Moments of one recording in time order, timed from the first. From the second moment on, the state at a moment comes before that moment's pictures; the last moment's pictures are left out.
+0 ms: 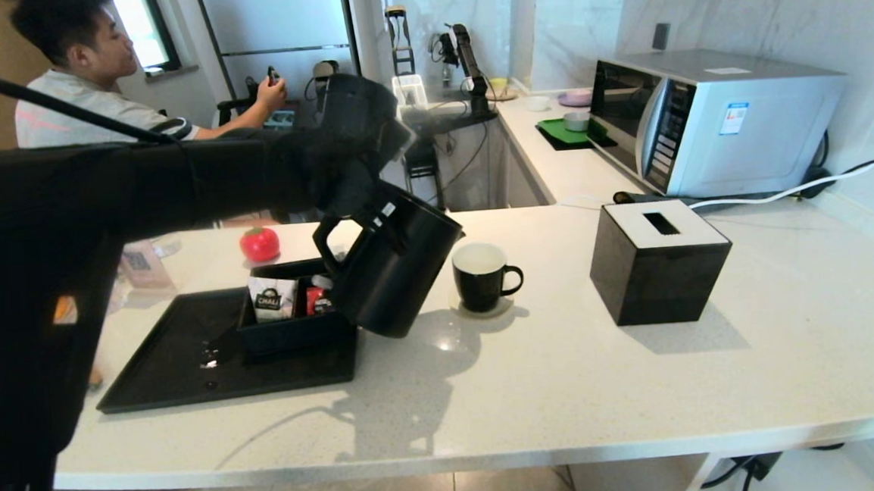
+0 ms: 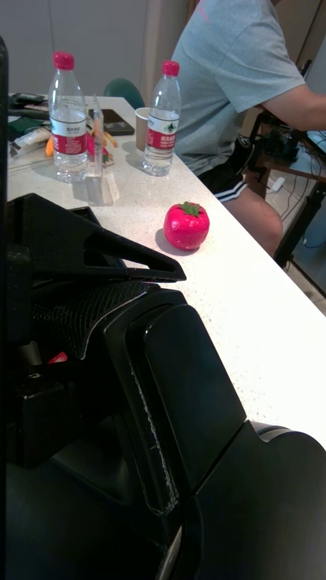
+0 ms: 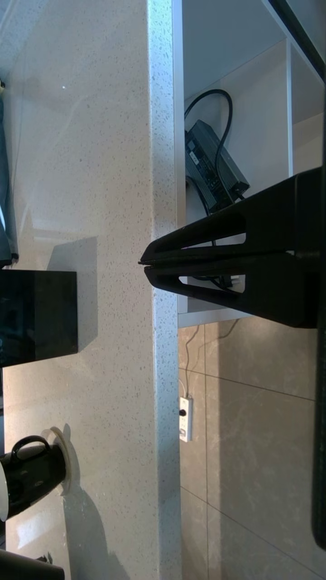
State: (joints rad) left arm -0.50 2.16 -1.96 0.29 0.60 0.48; right arm 0.00 0.00 0.00 0.01 -0.02 0.02
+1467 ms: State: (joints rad) left arm -0.50 2.18 -1.98 0.28 0.60 0.61; right arm 0.00 0.00 0.00 0.01 -0.02 0.02
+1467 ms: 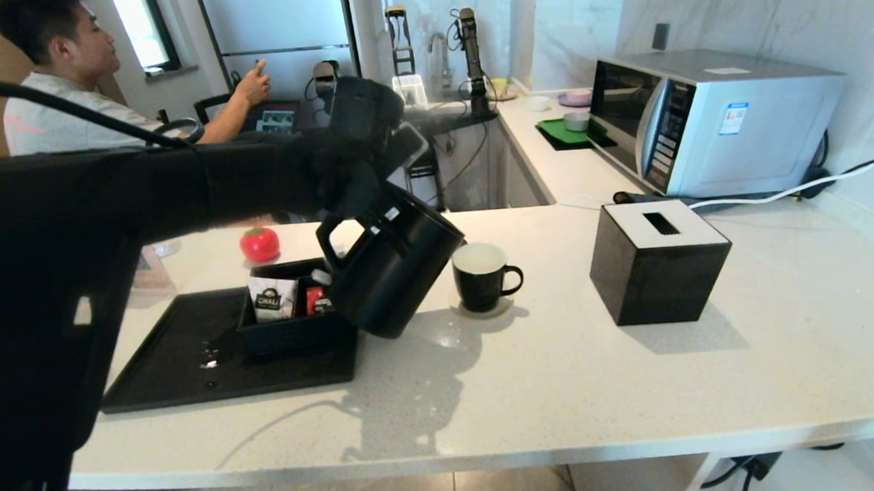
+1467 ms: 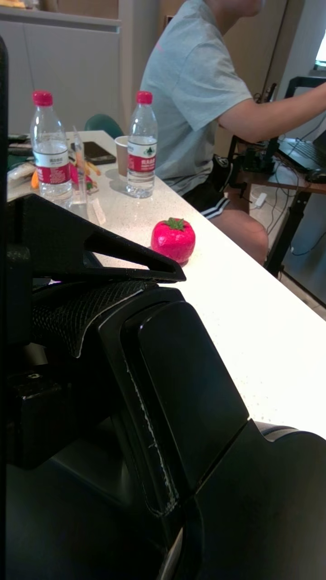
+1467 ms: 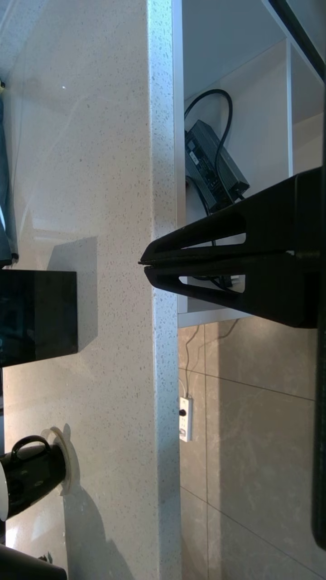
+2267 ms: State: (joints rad) left arm -0.51 2.18 -1.98 0.28 0.60 0.62; right arm 0.00 0.00 0.00 0.01 -0.02 0.02
